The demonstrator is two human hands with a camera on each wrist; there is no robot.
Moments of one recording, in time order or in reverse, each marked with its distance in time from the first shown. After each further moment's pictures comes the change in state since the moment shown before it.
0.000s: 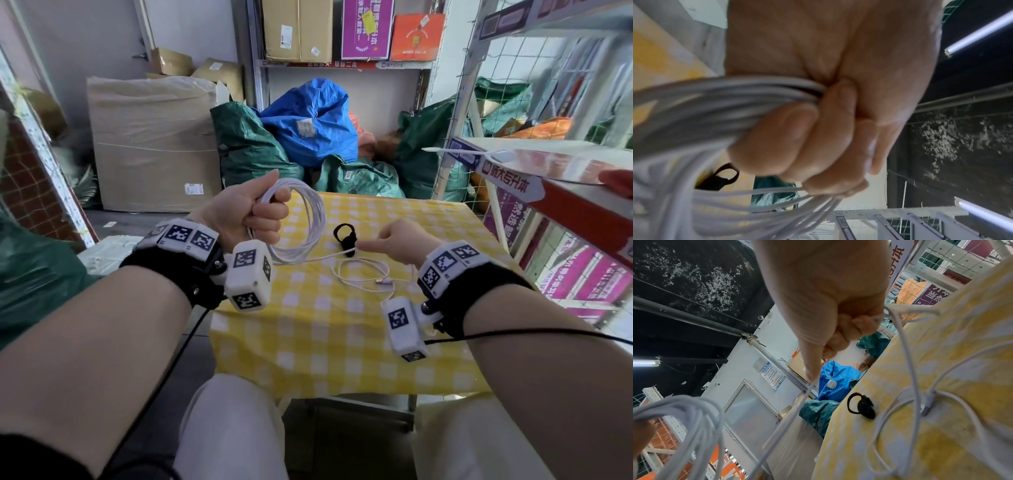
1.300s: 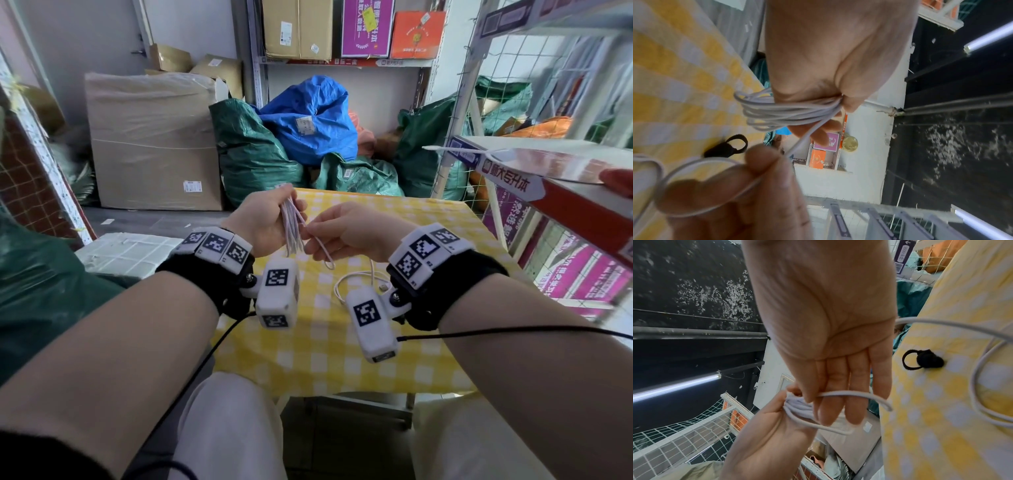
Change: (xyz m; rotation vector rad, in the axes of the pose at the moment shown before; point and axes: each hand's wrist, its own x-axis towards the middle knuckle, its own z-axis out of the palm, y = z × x) left_hand 0.038 -0.024 0.015 0.008 0.670 0.325; right_hand -0.023 -0.071 0.005 0.658 -0.371 -0.232
